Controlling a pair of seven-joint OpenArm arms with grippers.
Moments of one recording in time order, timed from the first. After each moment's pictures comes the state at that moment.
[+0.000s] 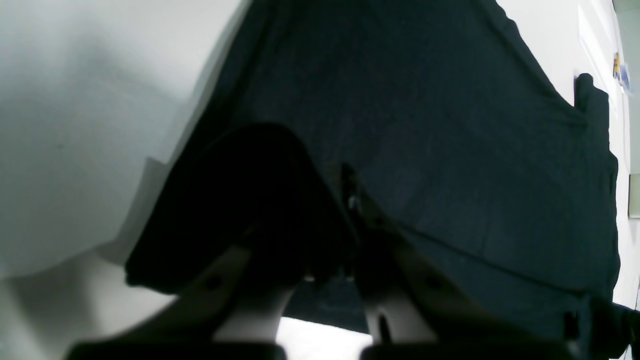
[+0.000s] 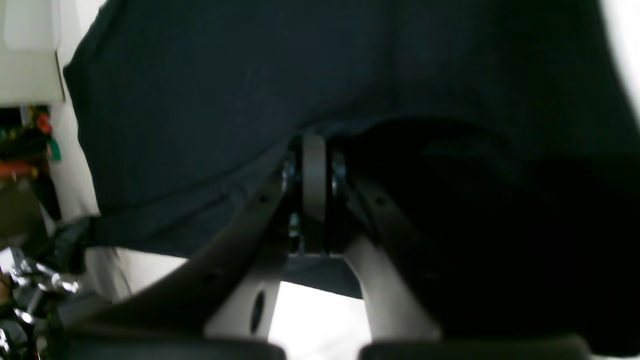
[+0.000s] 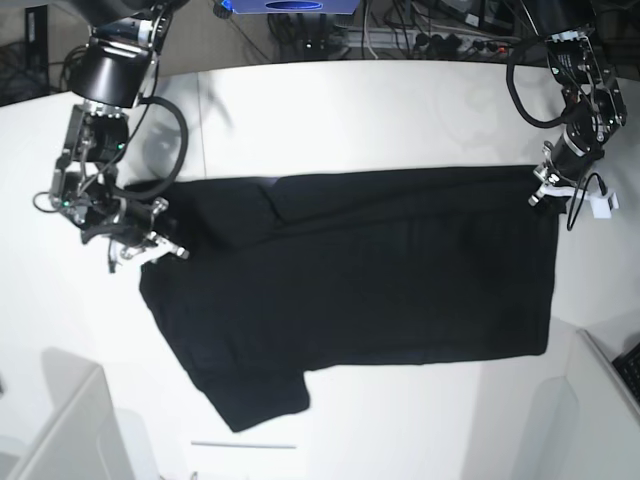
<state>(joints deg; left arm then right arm) 12.6 -18.6 -30.4 83.6 -53.2 -7.6 42.7 7.6 7.4 18.9 80.4 42.9 8.4 -67.2</state>
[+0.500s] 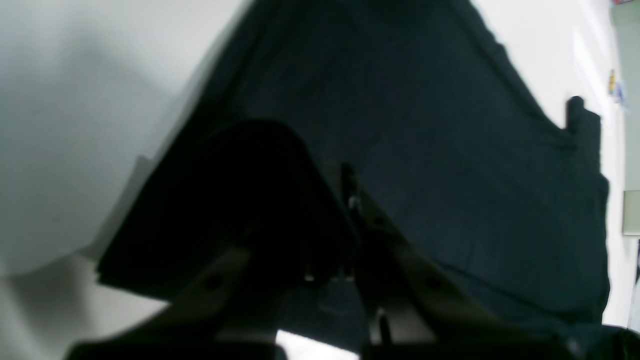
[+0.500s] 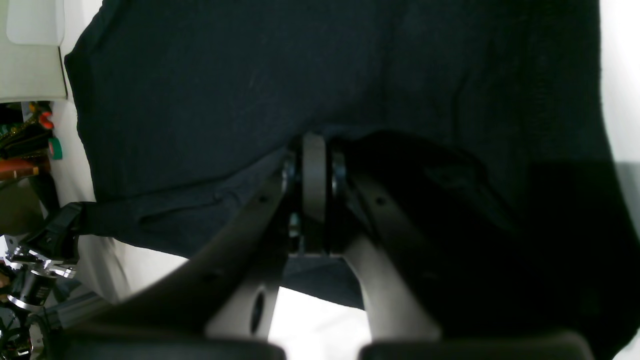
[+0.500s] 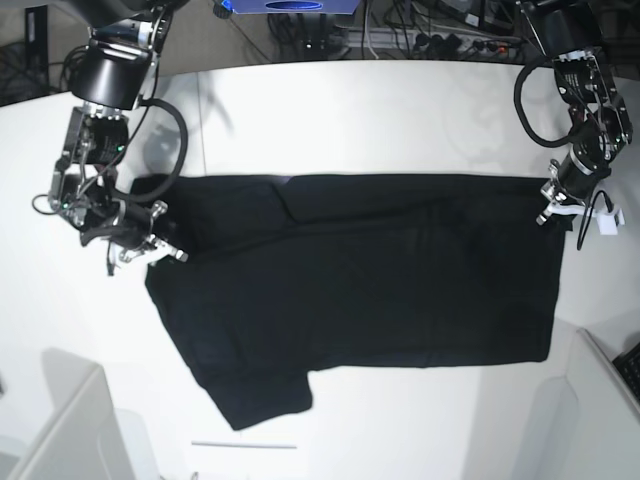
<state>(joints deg) 8.0 -20.3 -30.0 79.3 -53.2 -7.6 42.6 8.1 7.7 18.9 80.4 42.8 8.4 -66.9</state>
